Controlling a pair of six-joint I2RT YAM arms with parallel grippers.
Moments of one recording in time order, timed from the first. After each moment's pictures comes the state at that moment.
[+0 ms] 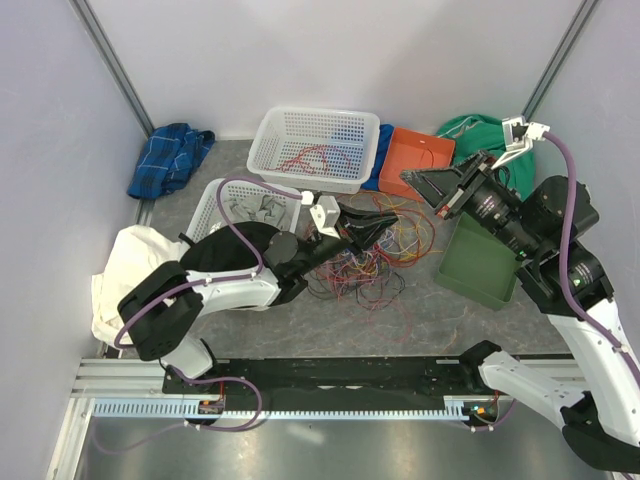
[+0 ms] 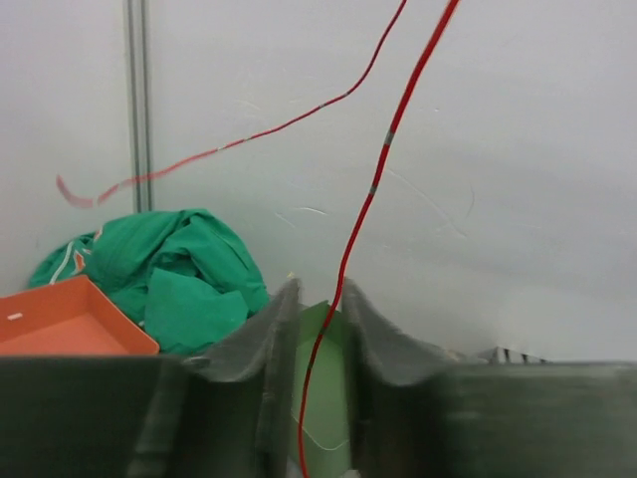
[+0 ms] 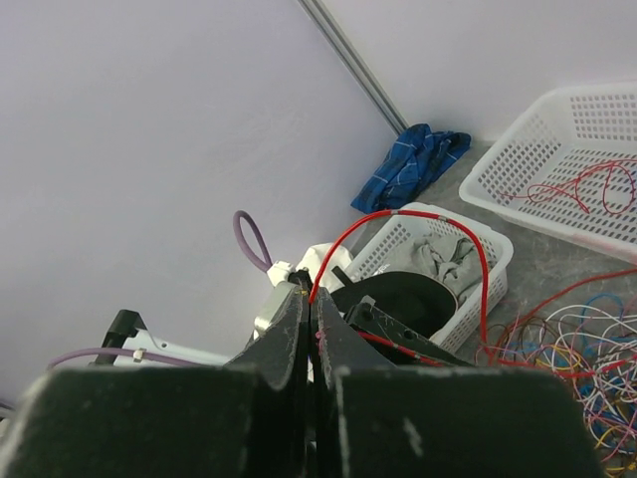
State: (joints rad) left arm -0.95 1.56 0.80 1.26 0.19 -0.25; right arm 0.51 0.90 1.41 -0.38 -0.23 0.71
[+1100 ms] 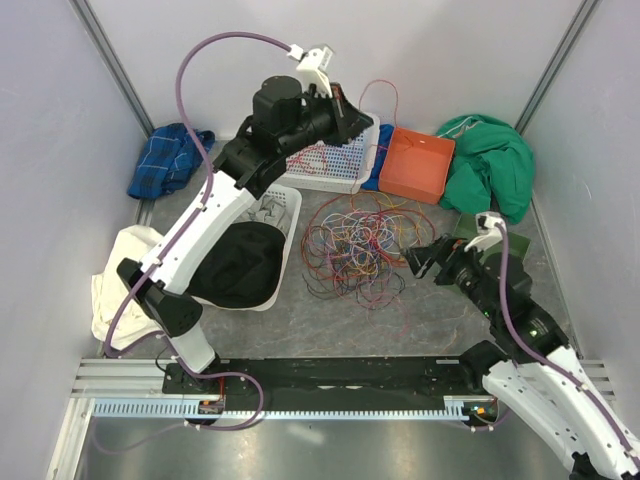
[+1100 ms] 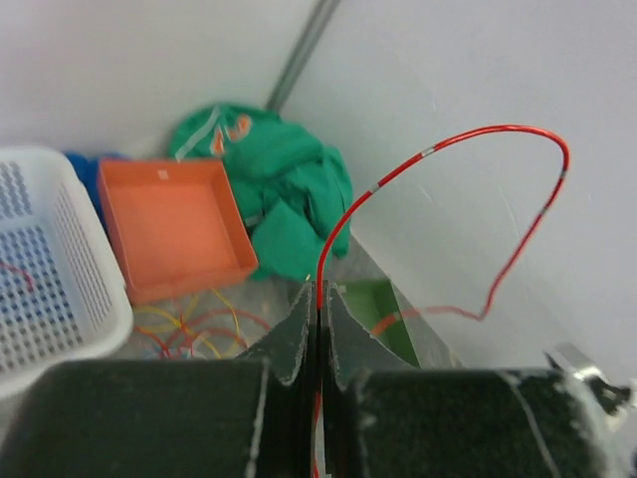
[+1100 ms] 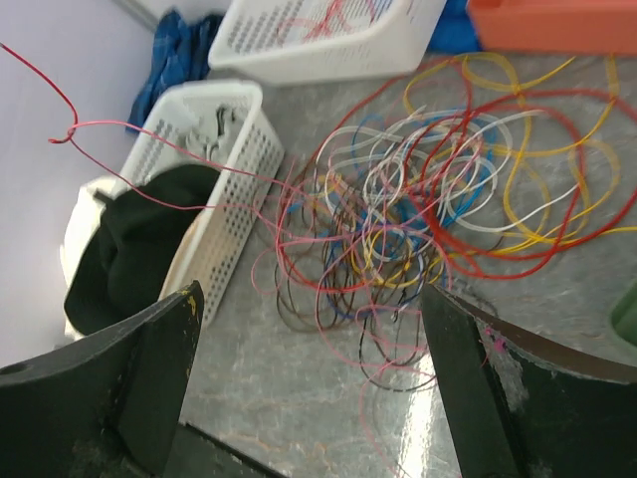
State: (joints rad) left arm -0.68 1.70 2.01 -0.36 0.16 -0.47; right arm 0.52 0.47 0.69 -0.42 0.08 0.64
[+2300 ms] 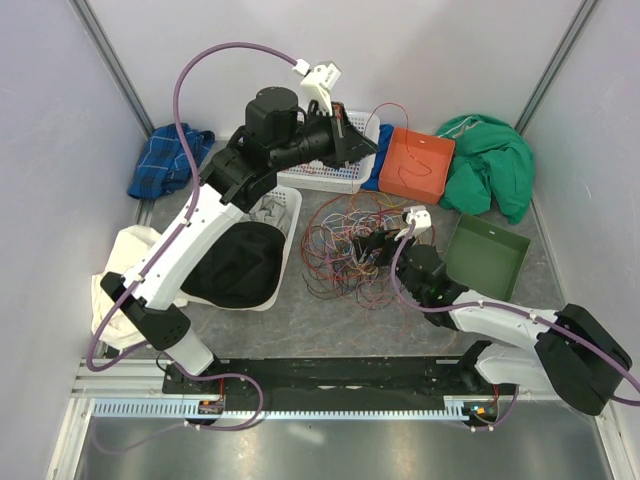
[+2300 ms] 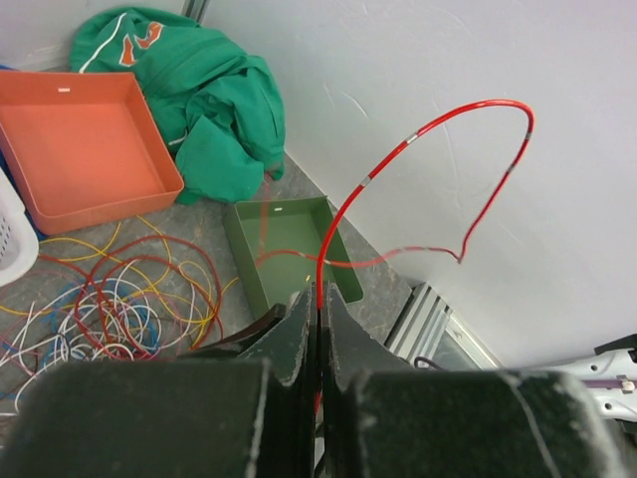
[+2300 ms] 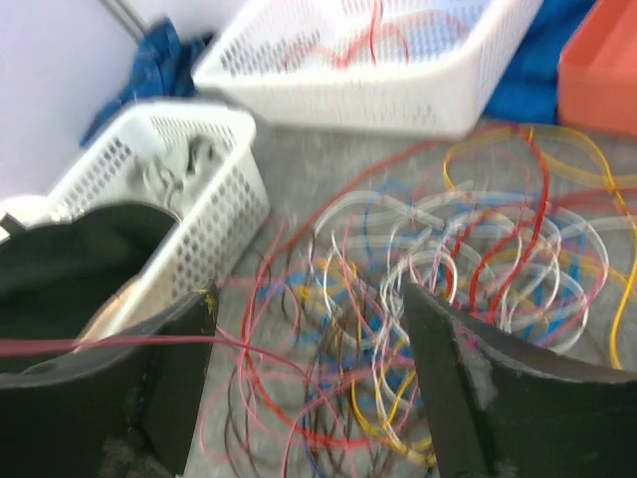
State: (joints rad) left arm -0.73 1.62 1.97 -0.50 0.29 -0.52; right arm 0.75 1.18 0.41 0.66 0.28 0.48
